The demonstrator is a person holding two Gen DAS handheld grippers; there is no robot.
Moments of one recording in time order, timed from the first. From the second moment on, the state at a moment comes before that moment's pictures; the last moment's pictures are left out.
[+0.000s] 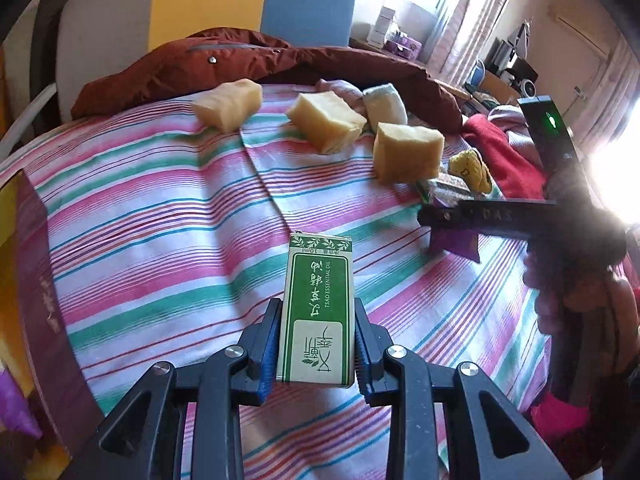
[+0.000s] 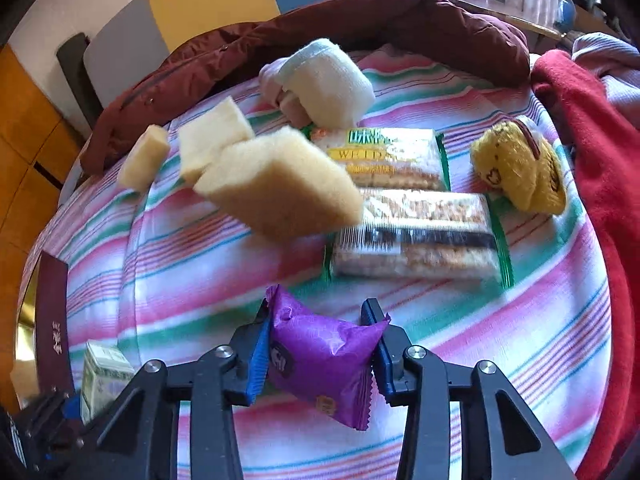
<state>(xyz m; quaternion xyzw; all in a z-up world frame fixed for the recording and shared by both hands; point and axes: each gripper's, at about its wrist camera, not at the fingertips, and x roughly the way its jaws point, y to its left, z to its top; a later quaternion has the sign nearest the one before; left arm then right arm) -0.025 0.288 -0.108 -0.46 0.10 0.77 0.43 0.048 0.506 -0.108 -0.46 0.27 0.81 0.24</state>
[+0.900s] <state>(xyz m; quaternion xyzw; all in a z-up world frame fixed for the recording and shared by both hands) -0.113 0.047 -0.021 -0.39 -0.02 0.91 0.18 -0.082 0.266 0.006 -0.39 0.24 0.89 -0.08</state>
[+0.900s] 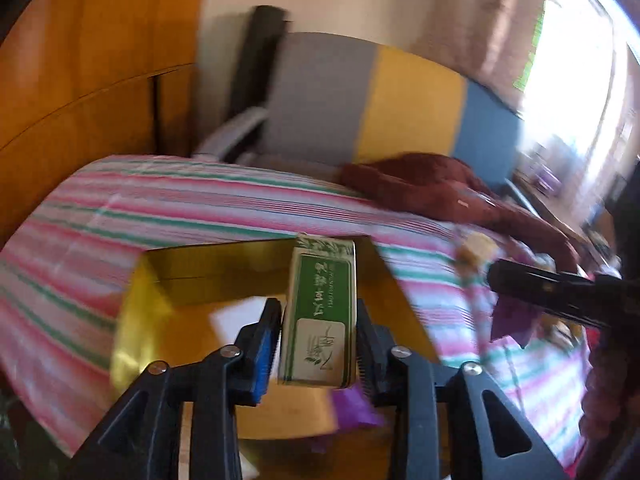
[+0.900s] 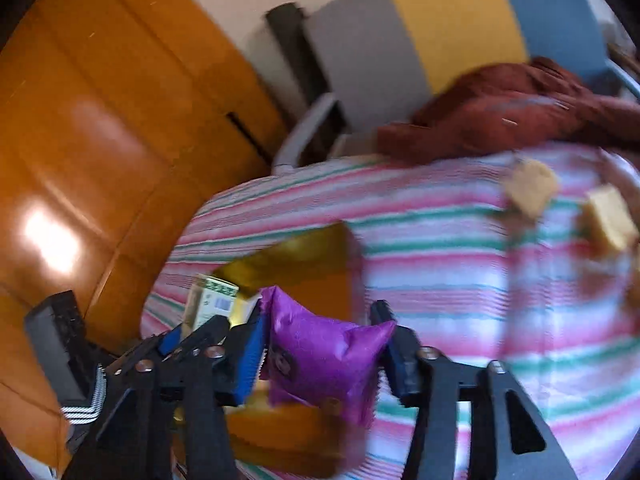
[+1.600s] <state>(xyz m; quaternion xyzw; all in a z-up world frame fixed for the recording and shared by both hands) -0.077 0.000 -0.028 -0.36 -0.04 0.93 0.09 -0.073 0.215 -0.027 -0.42 0.19 0.88 -0.07</state>
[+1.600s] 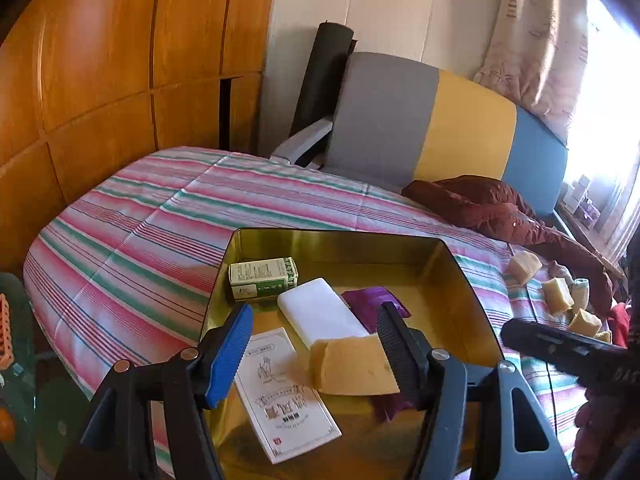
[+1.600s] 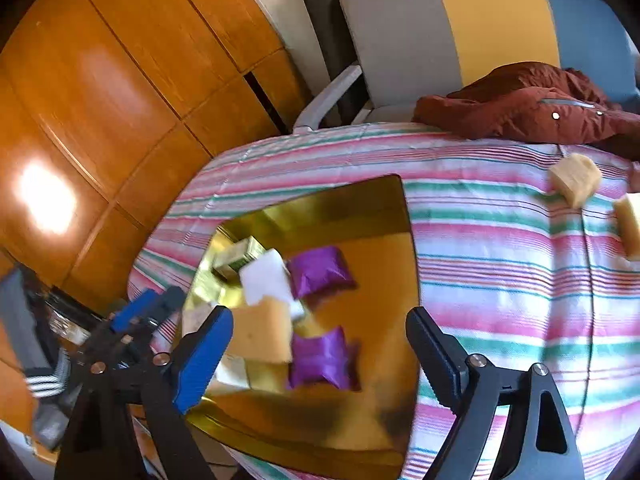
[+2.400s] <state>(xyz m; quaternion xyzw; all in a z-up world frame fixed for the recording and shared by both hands) -0.029 0.065 -0.026 -0.37 0.02 0.91 0.16 0.003 0.314 -0.034 -0.40 0.20 0.89 0.04</state>
